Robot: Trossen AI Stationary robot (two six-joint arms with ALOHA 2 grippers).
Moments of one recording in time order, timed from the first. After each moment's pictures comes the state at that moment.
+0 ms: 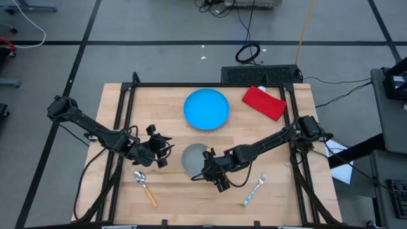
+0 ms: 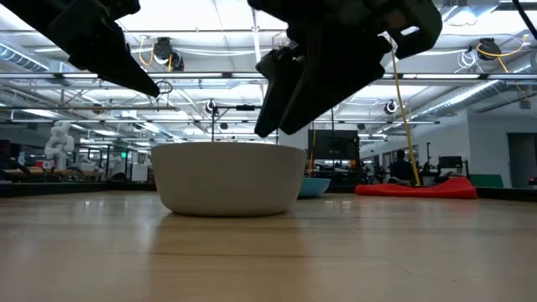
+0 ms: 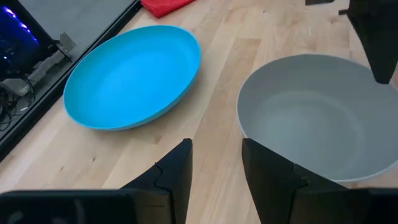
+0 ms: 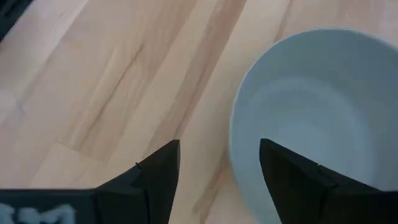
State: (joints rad) left arm -0.47 1.12 0.63 -0.33 -0.74 -0.43; right arm 0.31 1.92 1.34 -0.39 -0.01 -0.13
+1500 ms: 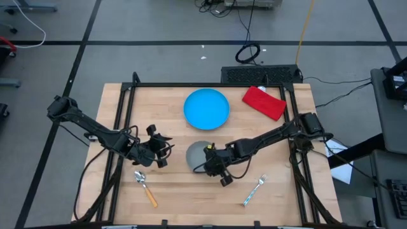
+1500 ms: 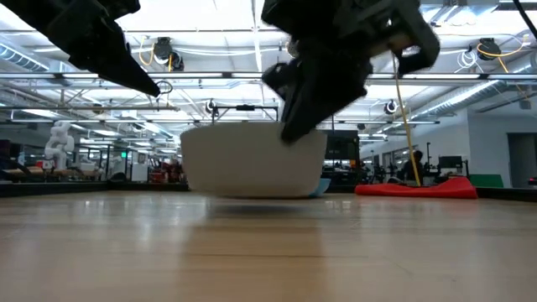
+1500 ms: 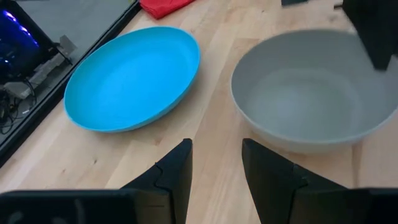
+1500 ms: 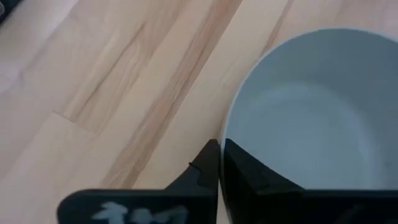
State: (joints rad) left arm -0.47 1.12 0.63 -0.33 -0.74 -0.41; right arm 0.26 1.86 1.25 -0.35 -0.10 -0.22
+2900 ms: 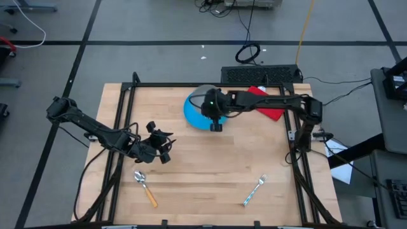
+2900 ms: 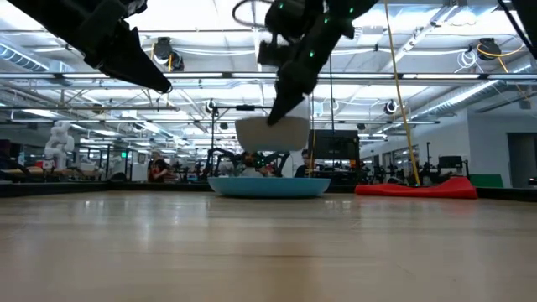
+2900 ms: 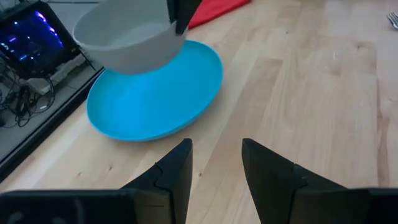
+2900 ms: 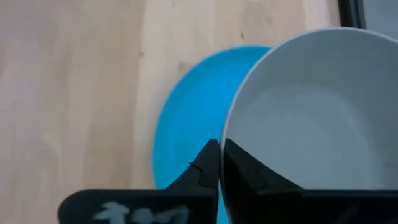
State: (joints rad) left arm -0.43 1.12 0.63 -0.28 -0.79 -0.42; right arm -0.24 1.83 1.48 -0.61 0.02 -0.31
